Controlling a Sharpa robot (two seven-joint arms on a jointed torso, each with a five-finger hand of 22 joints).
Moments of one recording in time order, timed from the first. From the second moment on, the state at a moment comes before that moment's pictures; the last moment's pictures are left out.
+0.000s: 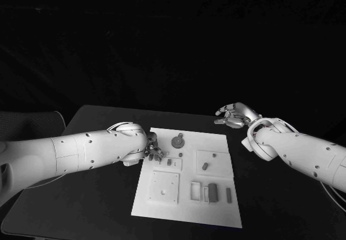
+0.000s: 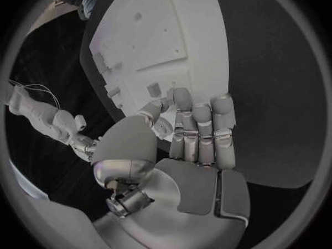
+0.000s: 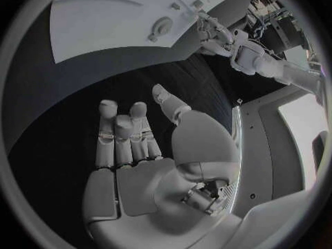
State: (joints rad) left arm 1.29 -0.66 -0.24 1.30 -1.11 0.04 -0.56; left_hand 0.99 -0.03 0.38 -0.09 0.51 1.14 0.04 0.31 0.81 1.34 -0.07 0.65 0.69 1.11 -0.15 1.27 0.70 0.02 1.25 -0.25 0.76 1.31; right arm 1.22 -0.57 -0.07 1.06 -1.02 -0.44 0.09; right_hand 1.08 -0.07 0.50 -0.29 0.05 0.83 0.16 0.24 0.45 0.95 0.06 1.11 0.83 1.01 -0.04 1.57 0.78 0.25 1.02 0.03 0.97 1.31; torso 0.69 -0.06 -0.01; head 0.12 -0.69
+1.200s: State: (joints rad) left arm 1.28 -0.65 -0.24 1.28 -1.11 0.05 -0.56; left_hand 0.99 -0.03 0.38 -0.09 0.51 1.15 0.03 0.30 0.81 1.34 -0.07 0.65 0.69 1.11 -0.15 1.27 0.70 0.02 1.25 -0.24 0.77 1.31; right arm 1.22 -0.57 -0.07 1.06 -1.02 -0.43 0.09; right_hand 1.08 -0.07 0.50 -0.29 0.05 0.83 0.16 0.24 0.45 0.95 0.06 1.11 0.83 1.01 -0.04 1.57 0.78 0.25 1.02 0.03 0.97 1.31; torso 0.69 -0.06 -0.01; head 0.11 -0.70
